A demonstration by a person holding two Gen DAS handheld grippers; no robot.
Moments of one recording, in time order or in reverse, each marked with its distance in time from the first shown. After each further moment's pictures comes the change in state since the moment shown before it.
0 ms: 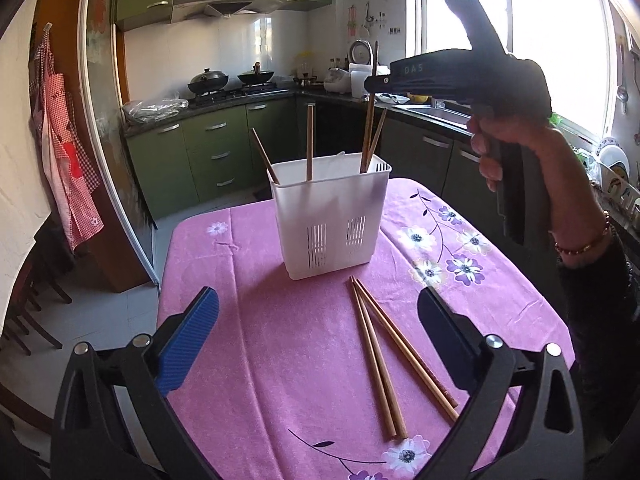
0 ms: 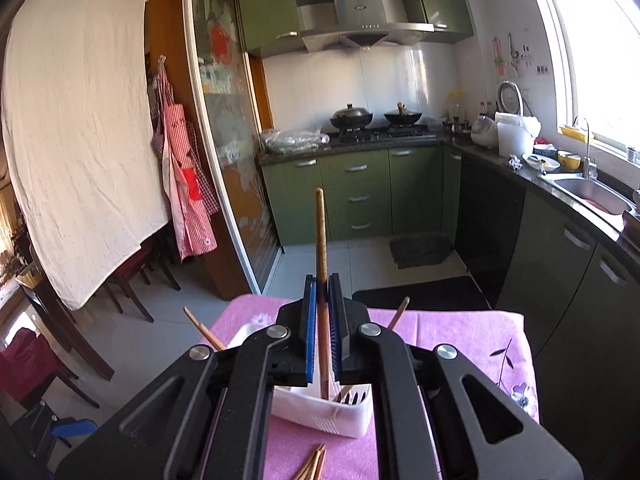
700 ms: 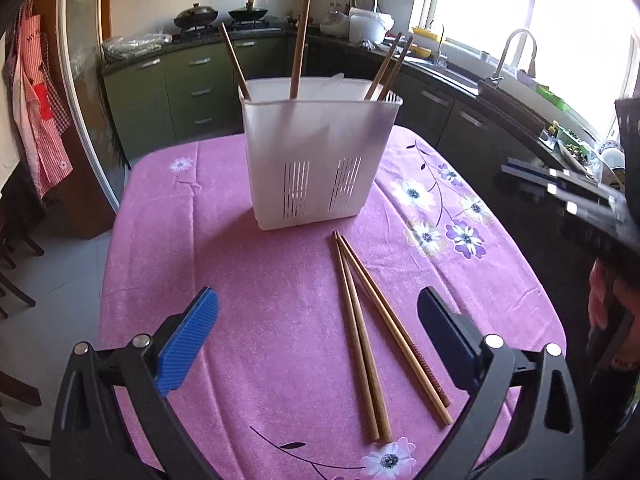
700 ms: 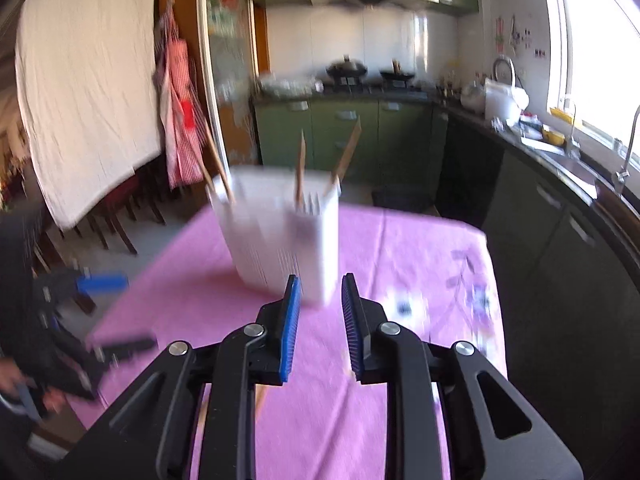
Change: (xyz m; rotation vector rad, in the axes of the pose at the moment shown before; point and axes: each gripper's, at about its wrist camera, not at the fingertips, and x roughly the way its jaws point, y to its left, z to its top) left arm 0.080 0.000 -0.009 -0.088 0.236 -0.095; right arm -0.069 -0.025 -0.133 -0.099 0.211 -0.081
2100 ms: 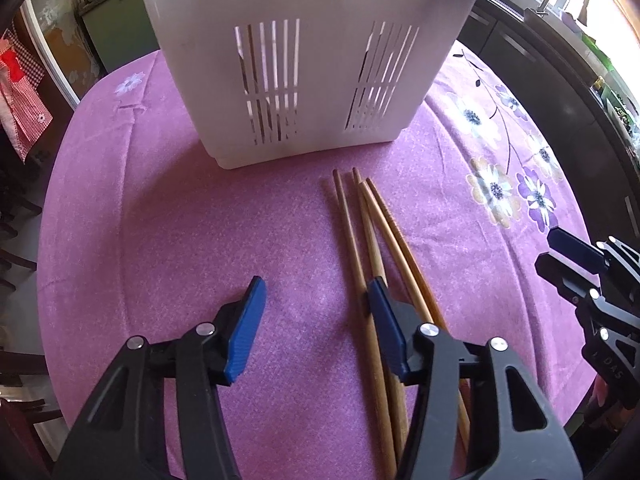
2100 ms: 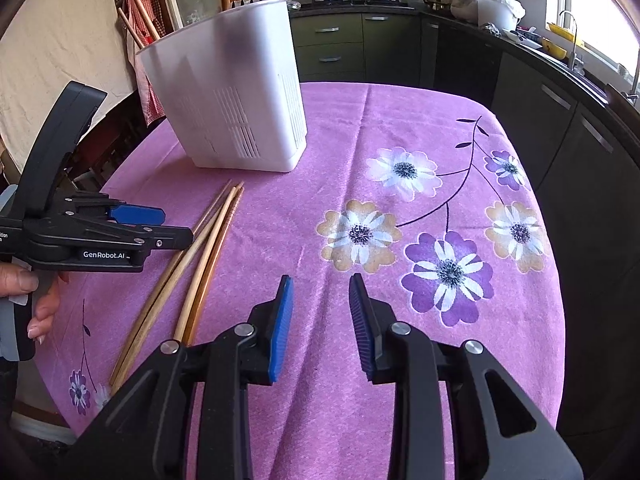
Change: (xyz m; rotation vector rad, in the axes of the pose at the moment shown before) left arm 0.138 -0.013 0.017 -0.011 0.326 0.049; right arm 0.069 -0.032 -0.078 0.104 0.229 0.022
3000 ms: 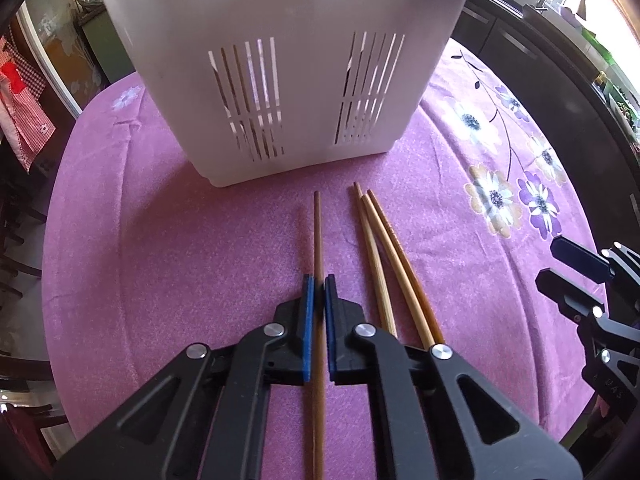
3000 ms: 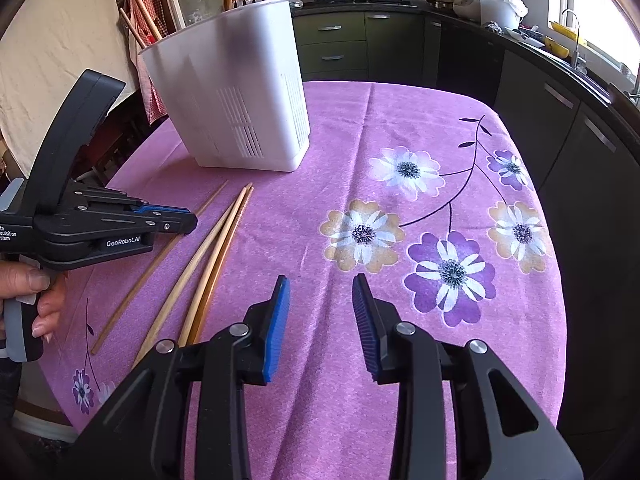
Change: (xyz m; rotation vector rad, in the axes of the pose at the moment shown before) left arm -0.004 -0.005 0.005 0.016 -0.020 0.017; right arm 0.000 0.000 0.001 -0.002 0.005 0.011
